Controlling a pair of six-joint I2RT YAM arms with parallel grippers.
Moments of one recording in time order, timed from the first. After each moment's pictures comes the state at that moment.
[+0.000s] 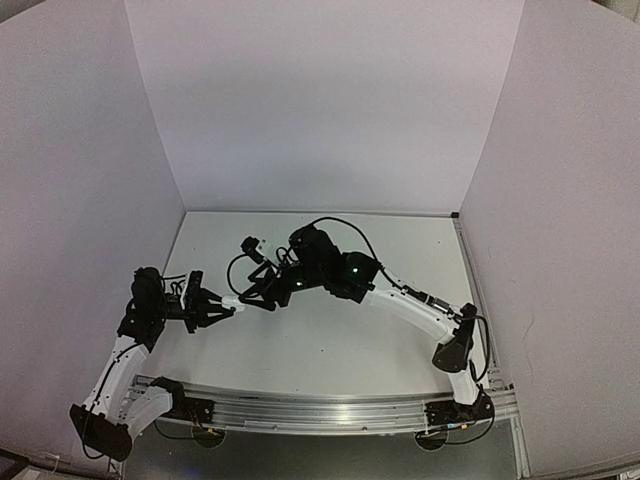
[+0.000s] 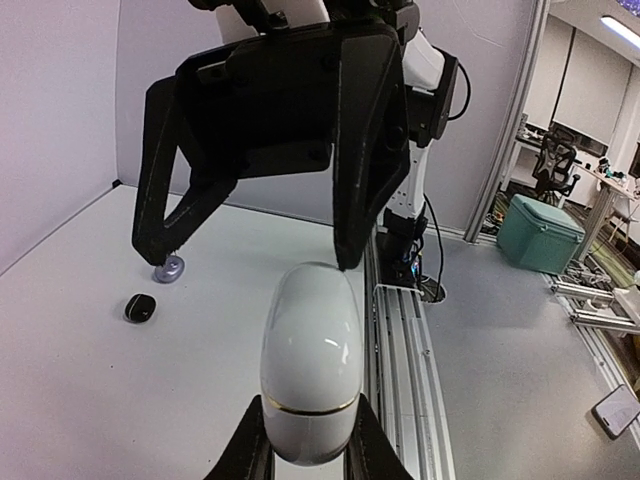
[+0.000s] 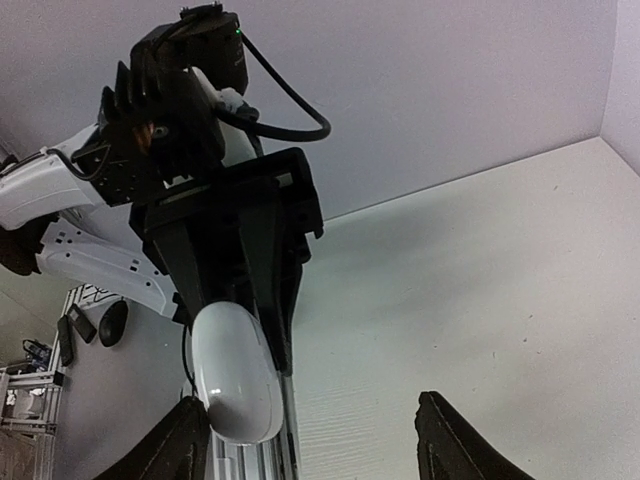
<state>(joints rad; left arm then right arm) -0.21 0.83 0.73 -0.15 1.32 0.11 1.08 2.09 2.26 -0.60 -0.45 0.13</state>
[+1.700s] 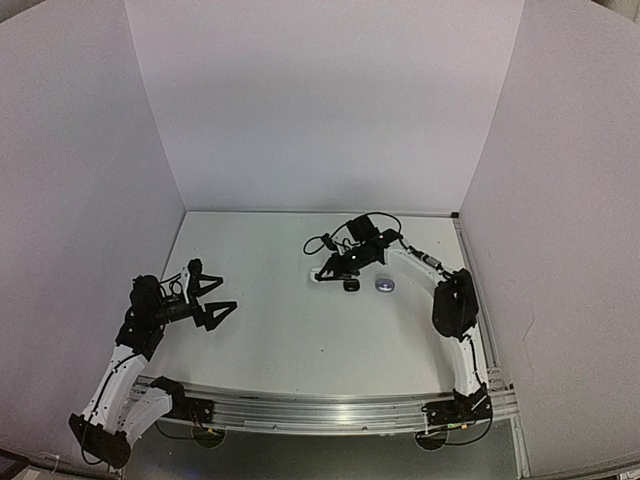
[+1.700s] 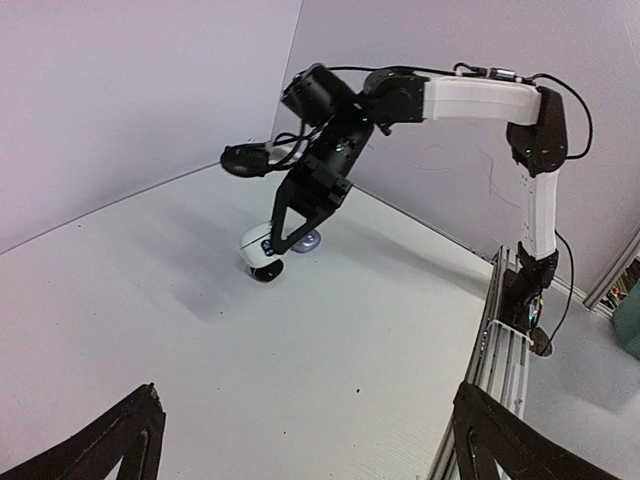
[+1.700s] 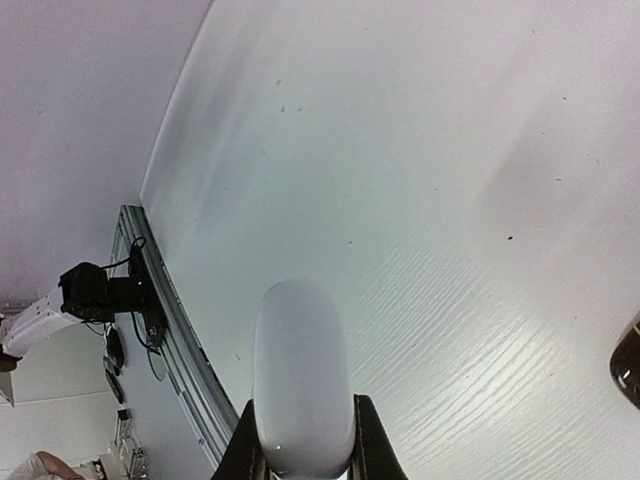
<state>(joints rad) -0.25 0.74 0.69 -0.17 0.83 -0.06 0.60 2.18 1.92 -0.73 -0.73 0.29</state>
